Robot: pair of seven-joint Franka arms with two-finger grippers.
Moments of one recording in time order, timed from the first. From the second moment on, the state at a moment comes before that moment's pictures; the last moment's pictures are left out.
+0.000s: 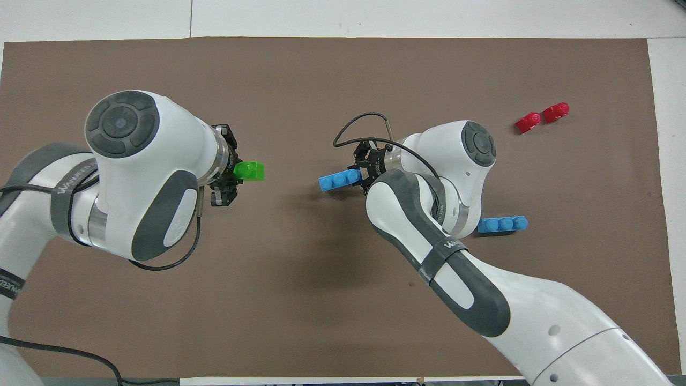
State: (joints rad) left arm -0.25 0.08 -0.08 -1.94 0.00 2.03 -1.57; right arm 0.39 0.38 -0.05 -1.76 0.49 2.22 1.01
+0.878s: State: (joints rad) left arm -0.05 0.08 -0.07 -2.13 0.00 2.28 -1.09; right arm 0.13 0.38 -0.05 -1.75 0.40 2.11 0.63
